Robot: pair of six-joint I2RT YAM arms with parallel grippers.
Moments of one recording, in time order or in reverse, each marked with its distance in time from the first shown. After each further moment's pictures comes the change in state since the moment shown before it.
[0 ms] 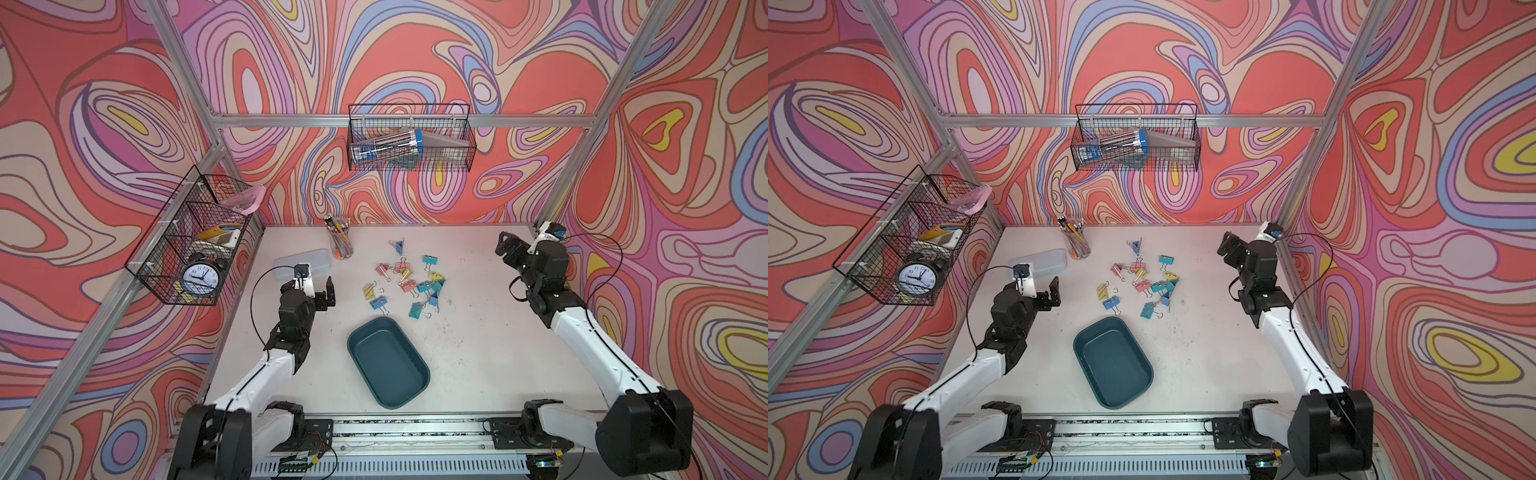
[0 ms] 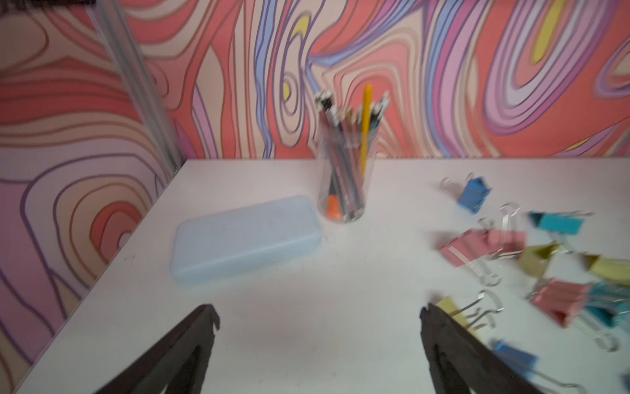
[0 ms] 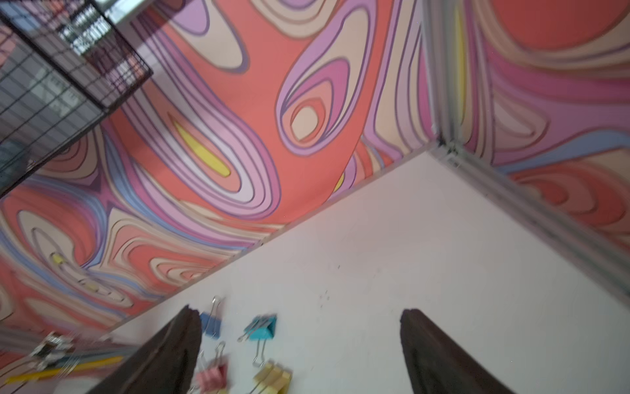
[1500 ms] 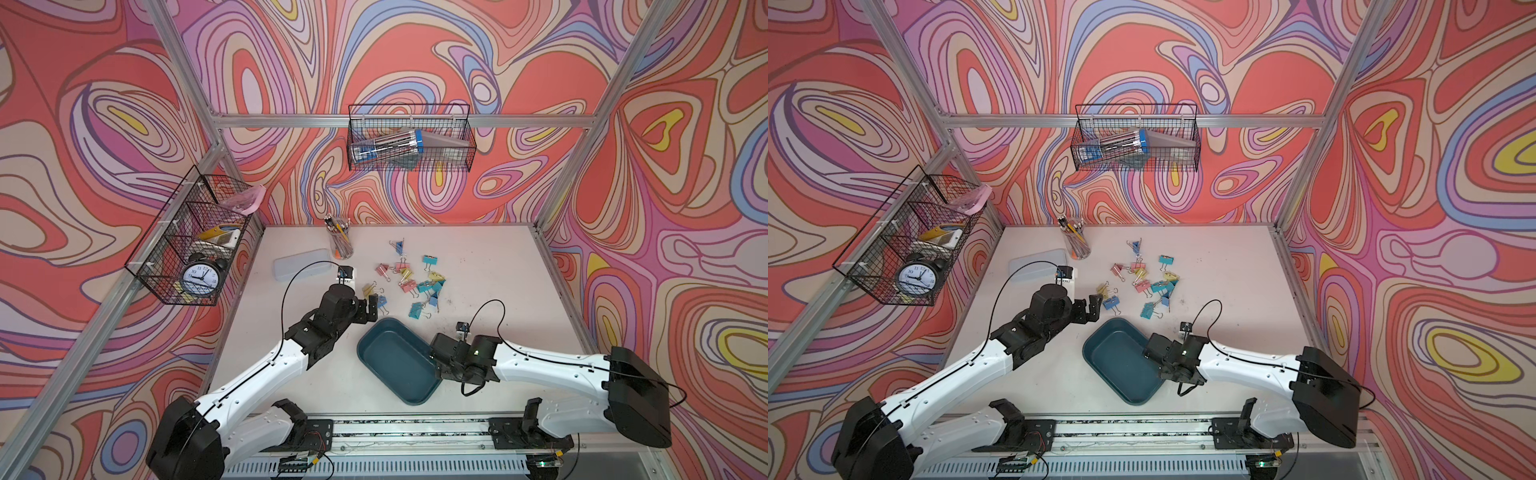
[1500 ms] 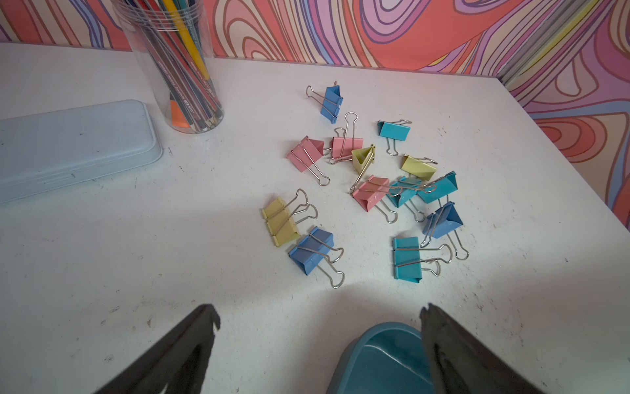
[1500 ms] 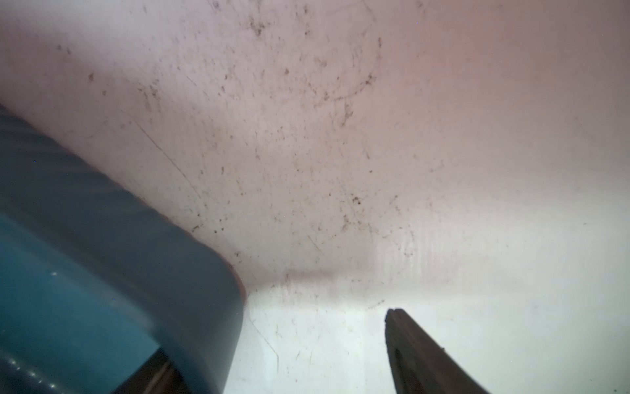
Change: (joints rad) left arm -0.378 0.082 0.240 -0.548 -0.051 -0.311; right arm 0.906 0.122 -0.162 -0.771 0.150 0.552
